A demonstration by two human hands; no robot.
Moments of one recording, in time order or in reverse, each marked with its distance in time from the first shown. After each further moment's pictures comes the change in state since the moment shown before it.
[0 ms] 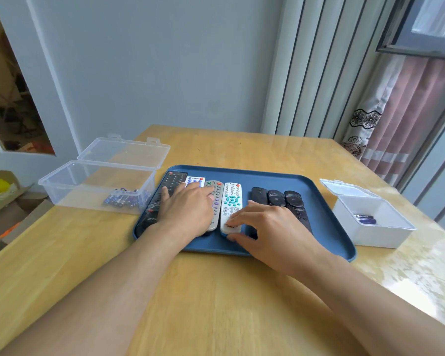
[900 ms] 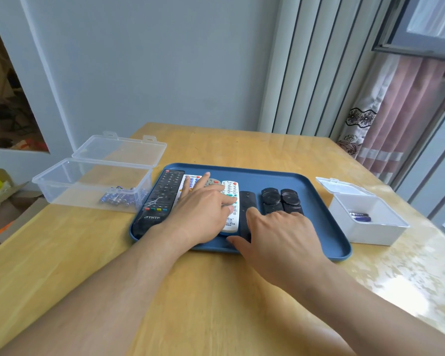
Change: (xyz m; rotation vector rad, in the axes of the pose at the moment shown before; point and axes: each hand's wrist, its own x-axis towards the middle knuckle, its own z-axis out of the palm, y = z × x) left_hand -0.007 0.015 0.001 -0.049 -0.050 0.296; right_hand -0.012 -0.045 -0.021 -0.469 -0.121 0.292
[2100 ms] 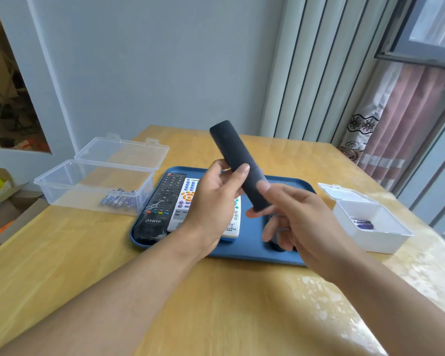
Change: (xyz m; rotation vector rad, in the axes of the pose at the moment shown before) left_hand -0.009 0.046 -0.011 -1.543 0.331 -0.009; right_hand 0.011 0.032 -0.024 1.533 -0.080 0.301
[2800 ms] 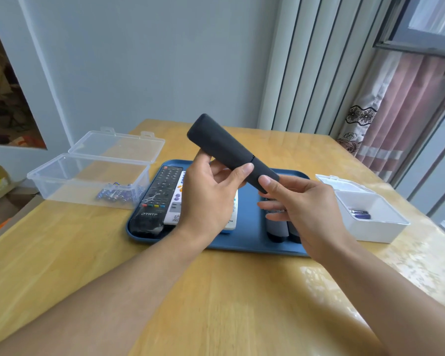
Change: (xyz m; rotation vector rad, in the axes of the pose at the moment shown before) left_hand -0.002 -0.003 -0.001 0.176 0.101 0.259; right_hand 0.012 0.016 -0.006 0.075 0.243 -0.061
